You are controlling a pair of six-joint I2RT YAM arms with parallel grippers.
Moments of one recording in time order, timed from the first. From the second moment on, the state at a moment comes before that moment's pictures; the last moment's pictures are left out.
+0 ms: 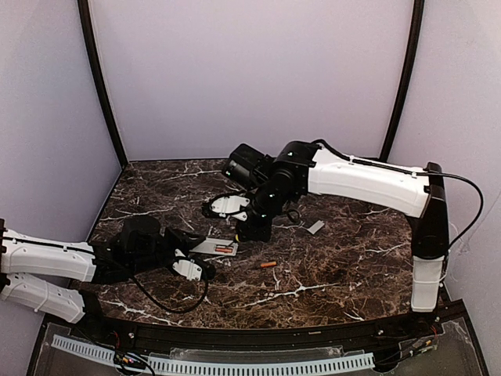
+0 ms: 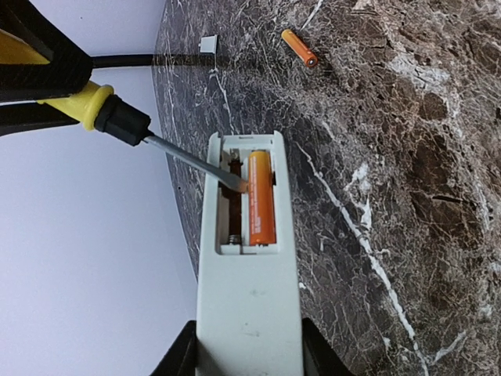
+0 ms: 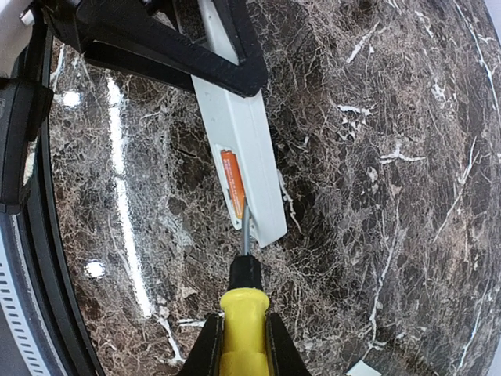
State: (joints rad) left arm -0.92 1.12 0.41 0.23 -0.12 1.40; right arm 1.12 1.98 1.92 -1.08 -0.03 -0.38
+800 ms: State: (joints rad) left arm -0.92 1.13 0.41 0.24 -0.12 1.41; right arm 1.18 1.99 1.90 -1.07 0.16 -0.42
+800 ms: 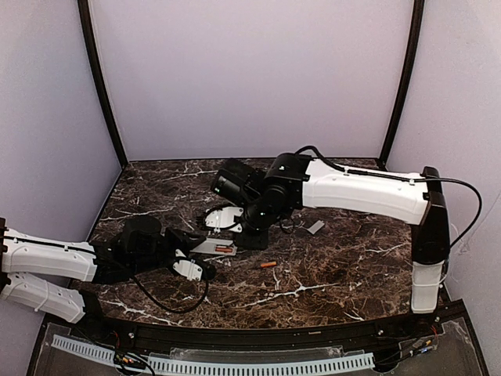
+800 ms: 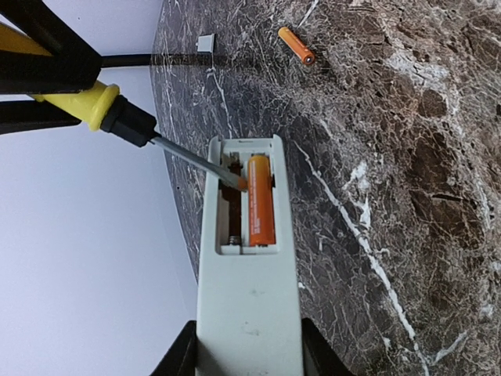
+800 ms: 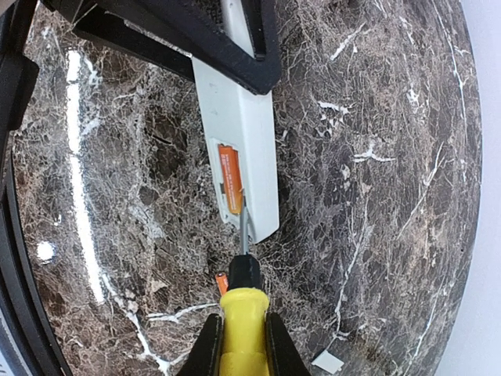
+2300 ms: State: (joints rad) left arm -0.92 1.13 0.41 0.15 -0.12 1.39; right arm 1.14 1.95 1.72 -0.88 0.06 -0.30
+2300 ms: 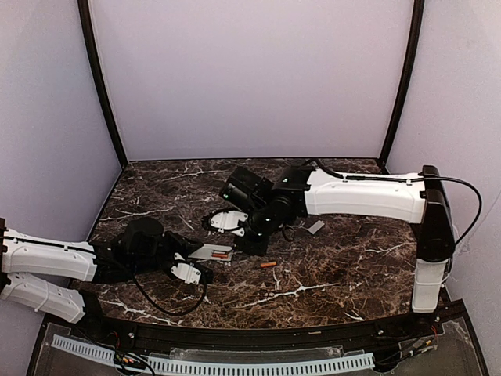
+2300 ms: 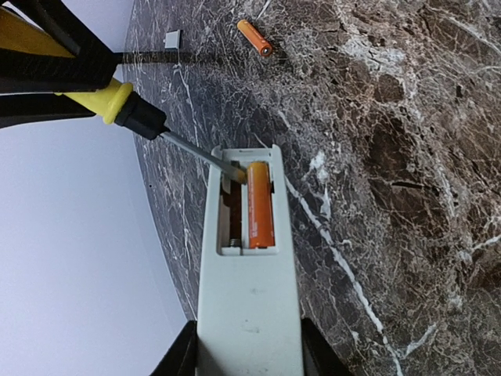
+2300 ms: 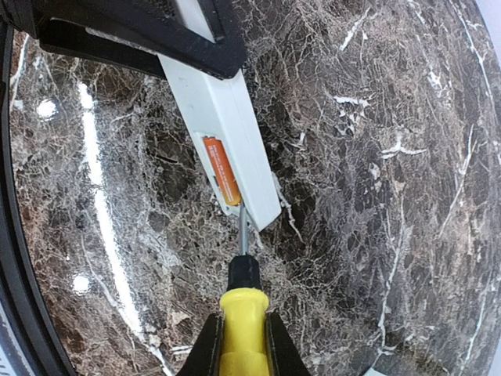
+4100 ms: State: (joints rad) left arm -0.92 1.11 0.41 0.16 -0.12 1.38; right arm 1.13 1.96 1.78 -0.92 0.04 -0.26
